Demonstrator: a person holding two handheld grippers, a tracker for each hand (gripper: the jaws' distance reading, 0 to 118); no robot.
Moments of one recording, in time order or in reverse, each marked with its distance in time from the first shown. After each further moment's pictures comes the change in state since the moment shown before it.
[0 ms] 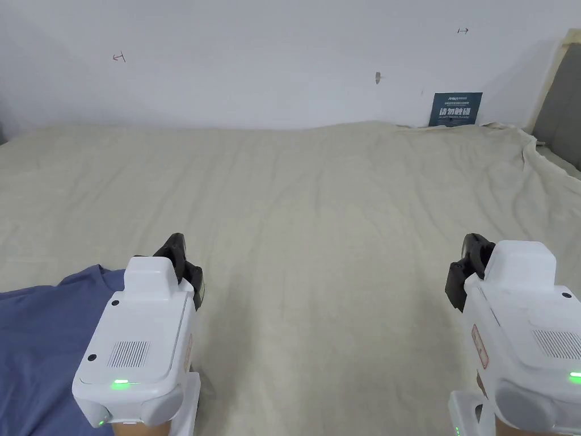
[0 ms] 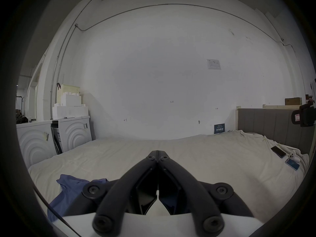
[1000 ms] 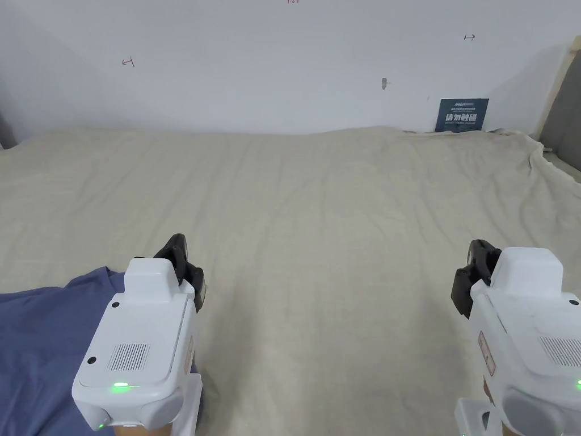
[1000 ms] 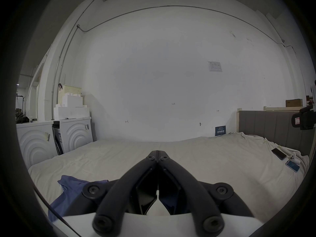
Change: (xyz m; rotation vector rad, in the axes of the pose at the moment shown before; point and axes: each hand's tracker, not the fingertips) left arm -0.006 0.005 0.004 0.016 0.009 0.005; right arm -0.001 0.000 0.002 0.001 0.008 0.007
